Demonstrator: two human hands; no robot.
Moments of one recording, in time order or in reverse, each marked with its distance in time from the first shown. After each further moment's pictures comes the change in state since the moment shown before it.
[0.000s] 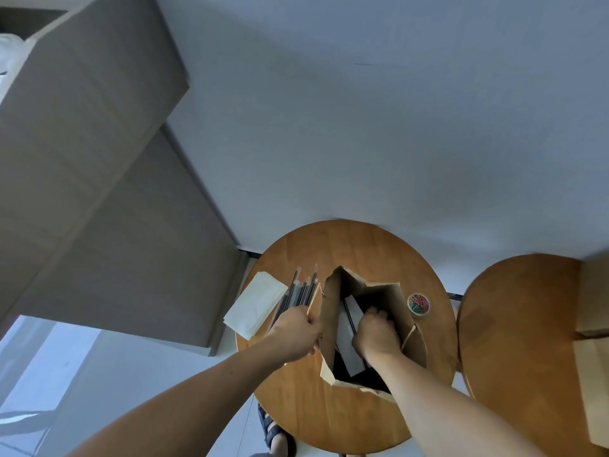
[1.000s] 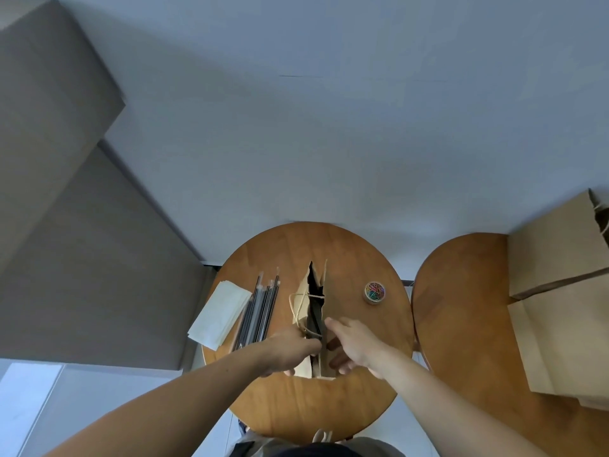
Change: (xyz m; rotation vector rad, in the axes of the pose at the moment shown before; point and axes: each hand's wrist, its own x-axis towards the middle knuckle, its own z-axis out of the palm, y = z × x) left_hand -0.013 0.025 0.043 0.023 -0.437 0.080; right_hand -0.059 0.051 -0.035 0.850 -0.381 -0.022
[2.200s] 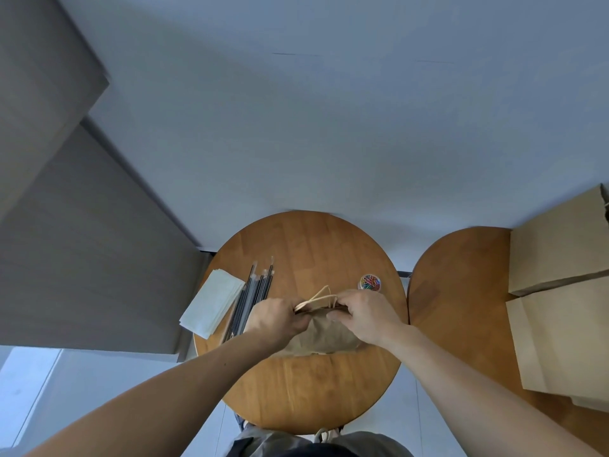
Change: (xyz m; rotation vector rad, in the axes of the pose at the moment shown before) left_hand 0.019 0.011 -0.005 0.563 0.542 0.133; right_hand 0.019 -0.001 -0.056 -0.844 0.232 -0.652
